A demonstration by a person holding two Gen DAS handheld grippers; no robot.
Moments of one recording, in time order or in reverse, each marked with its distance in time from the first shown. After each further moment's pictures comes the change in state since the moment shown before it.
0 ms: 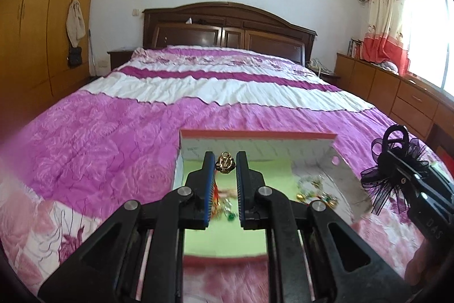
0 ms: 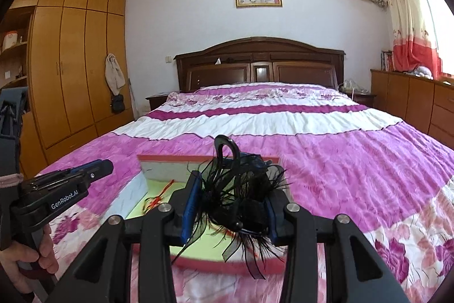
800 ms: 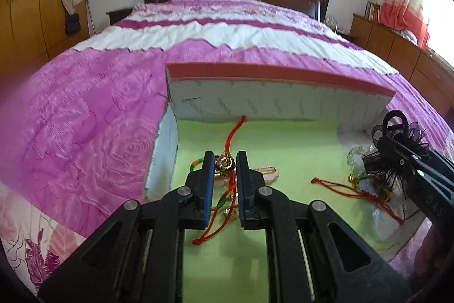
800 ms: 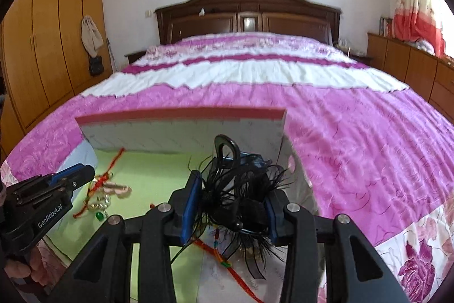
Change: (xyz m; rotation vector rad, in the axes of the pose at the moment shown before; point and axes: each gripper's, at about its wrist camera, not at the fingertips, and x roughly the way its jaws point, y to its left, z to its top) left arm 0.096 0.006 -0.028 -0.001 0.264 0.044; right arm 0.121 -0.022 -0.028 0.024 0.310 -0.064
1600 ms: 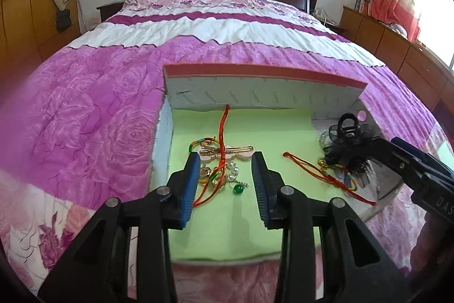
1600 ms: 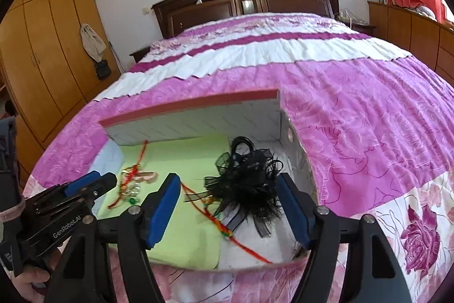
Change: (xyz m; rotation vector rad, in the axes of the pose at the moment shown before) left arm -0.045 -0.002 -0.002 0.012 0.043 -0.057; right arm -0.050 -0.004 0.000 0.102 0.040 0.100
